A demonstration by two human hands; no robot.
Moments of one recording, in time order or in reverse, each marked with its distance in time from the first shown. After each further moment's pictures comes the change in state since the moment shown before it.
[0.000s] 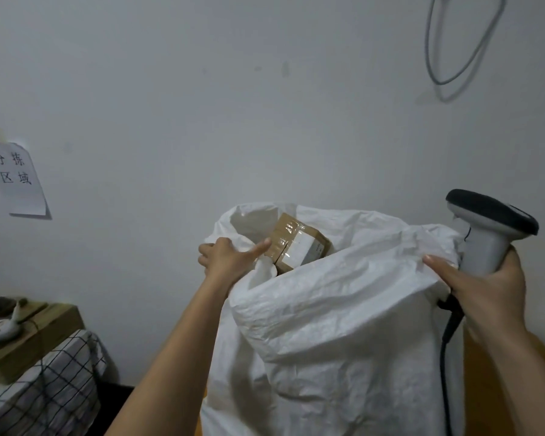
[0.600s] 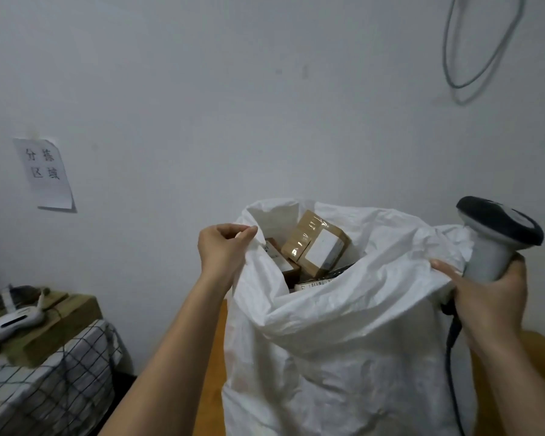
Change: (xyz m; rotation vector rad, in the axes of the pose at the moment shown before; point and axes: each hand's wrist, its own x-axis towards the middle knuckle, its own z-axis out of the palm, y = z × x) left_hand -0.032 -0.015 -0.053 -0.600 0.147 0.172; right_hand -0.040 -0.011 0.014 -0.018 0.069 0.001
